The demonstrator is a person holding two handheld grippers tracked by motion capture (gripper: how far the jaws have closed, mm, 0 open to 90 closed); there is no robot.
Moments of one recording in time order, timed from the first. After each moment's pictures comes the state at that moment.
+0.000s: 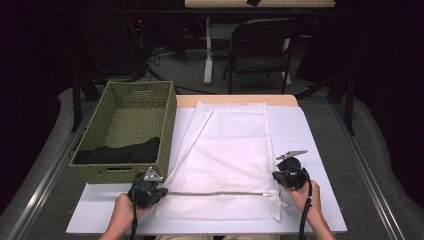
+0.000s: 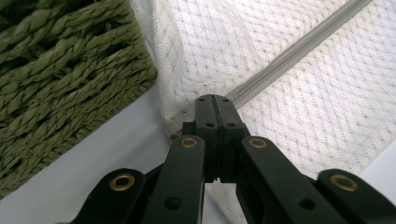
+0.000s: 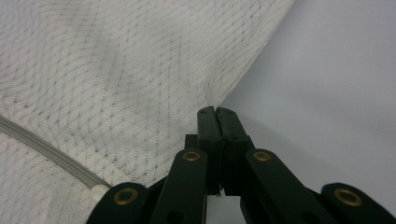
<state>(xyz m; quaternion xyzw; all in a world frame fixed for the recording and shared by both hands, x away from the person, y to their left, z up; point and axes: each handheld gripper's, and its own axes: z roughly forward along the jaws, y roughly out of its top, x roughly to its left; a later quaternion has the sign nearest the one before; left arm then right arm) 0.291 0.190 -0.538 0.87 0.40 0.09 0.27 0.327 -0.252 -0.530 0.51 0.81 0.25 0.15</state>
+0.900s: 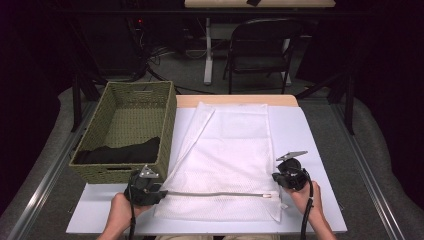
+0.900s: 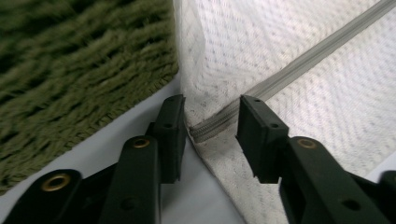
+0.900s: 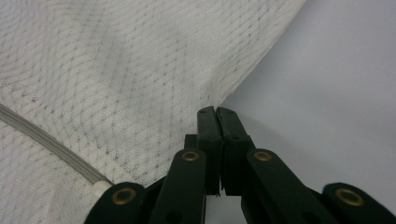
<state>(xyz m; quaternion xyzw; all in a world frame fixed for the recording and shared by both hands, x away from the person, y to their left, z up) 0.294 0.198 -0.534 0.86 0.43 0.08 0.27 0.325 -0.252 -0.530 0.50 0.82 0.25 0.14</state>
